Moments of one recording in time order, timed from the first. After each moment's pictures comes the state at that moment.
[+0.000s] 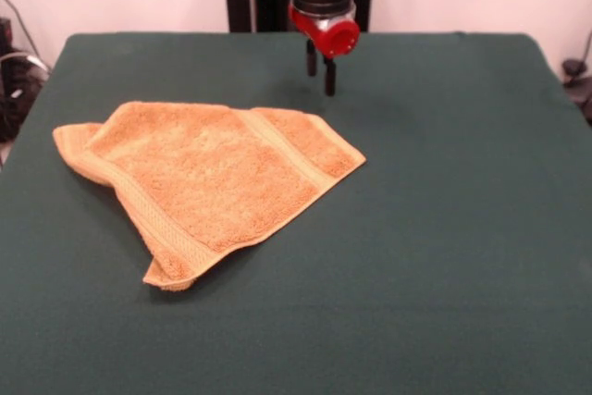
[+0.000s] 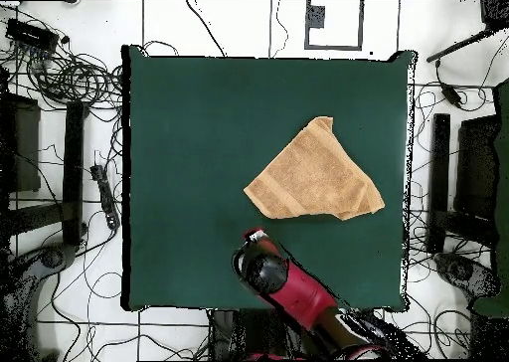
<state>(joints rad) -0.30 -0.53 0.03 2.21 0.35 -0.08 2.25</state>
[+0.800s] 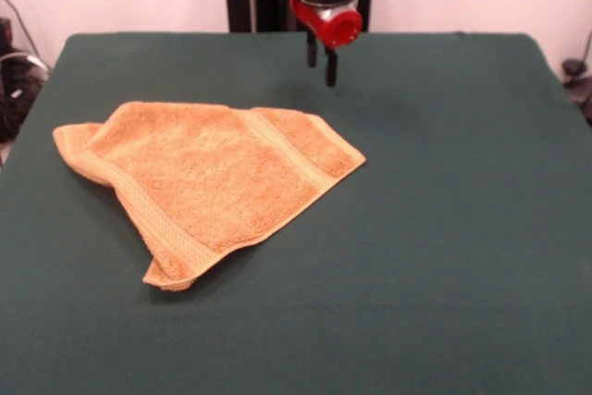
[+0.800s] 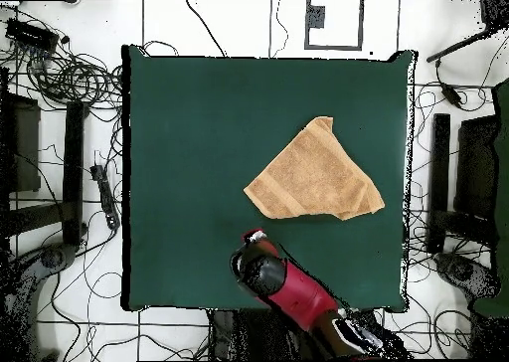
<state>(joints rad) -0.26 -0.58 -0.01 2.21 0.35 -0.02 2.25</state>
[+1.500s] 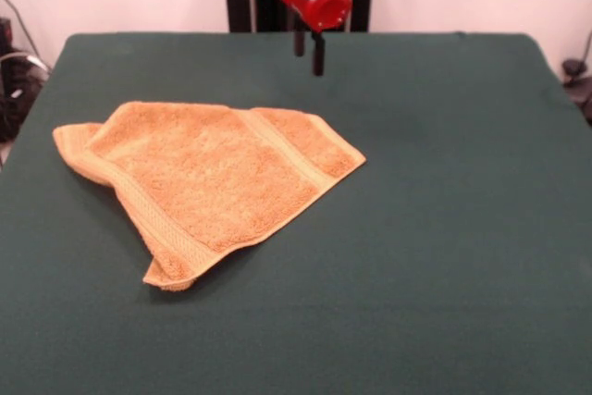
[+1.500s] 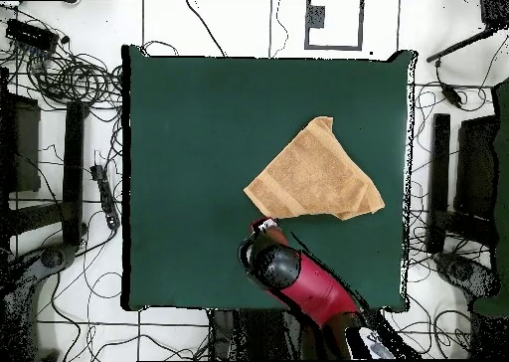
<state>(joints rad) -0.25 -0.68 -0.05 2.16 0.35 0.08 2.25</state>
